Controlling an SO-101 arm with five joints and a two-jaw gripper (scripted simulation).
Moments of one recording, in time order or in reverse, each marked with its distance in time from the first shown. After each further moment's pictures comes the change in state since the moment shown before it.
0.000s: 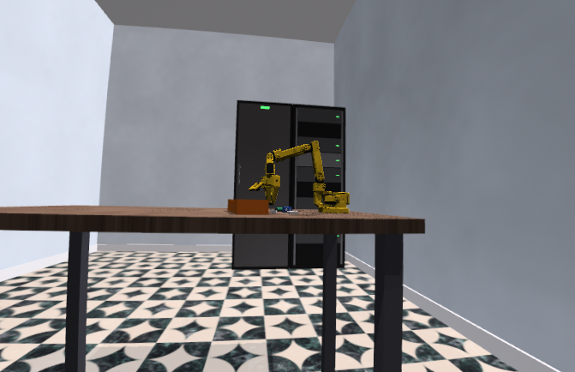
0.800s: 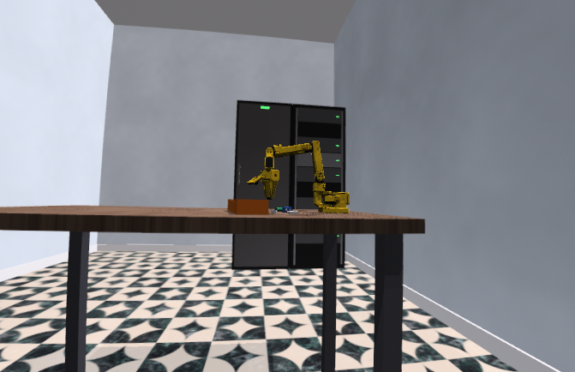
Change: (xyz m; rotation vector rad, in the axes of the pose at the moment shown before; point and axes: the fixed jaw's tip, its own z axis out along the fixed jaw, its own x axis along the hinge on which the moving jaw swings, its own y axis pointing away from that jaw) arm -0.006 -0.001 -0.020 0.018 -0.023 0.016
